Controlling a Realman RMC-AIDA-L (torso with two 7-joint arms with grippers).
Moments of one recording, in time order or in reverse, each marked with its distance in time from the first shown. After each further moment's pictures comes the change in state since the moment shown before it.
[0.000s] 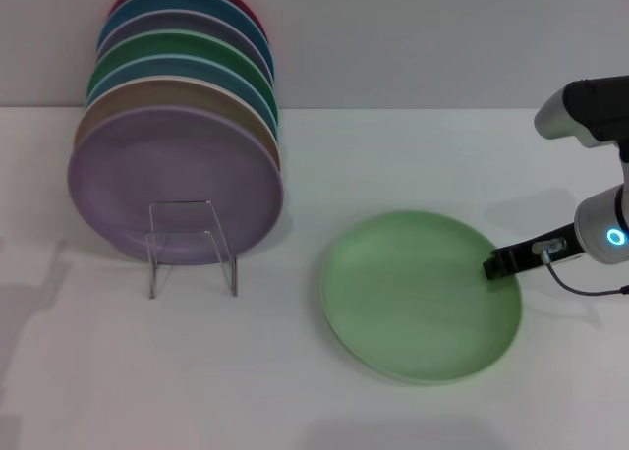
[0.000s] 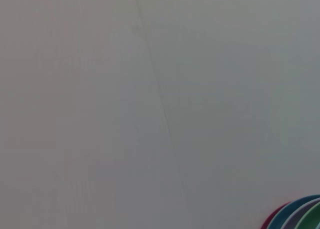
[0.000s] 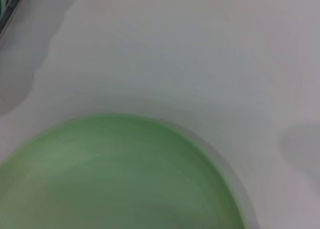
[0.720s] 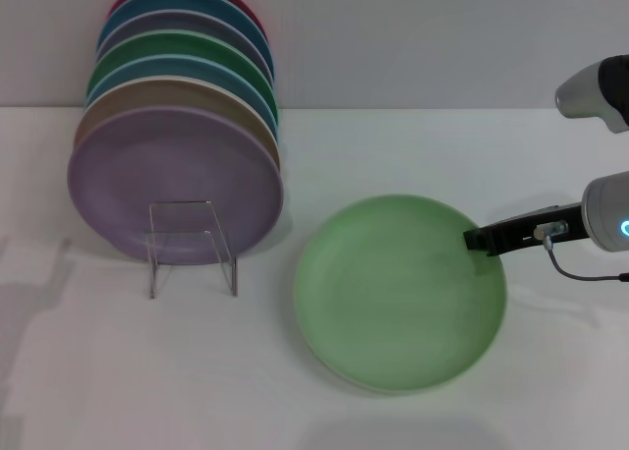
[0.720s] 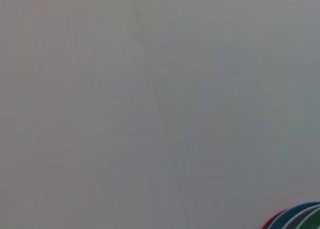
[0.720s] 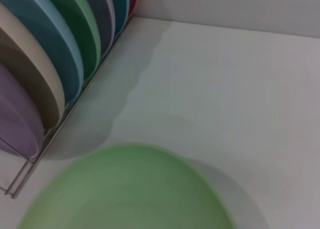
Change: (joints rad) left arm -0.001 -0.002 0.006 -0.005 0.000 0.010 0.000; right arm -0.125 0.000 -0.017 0.193 0.193 0.001 -0.143
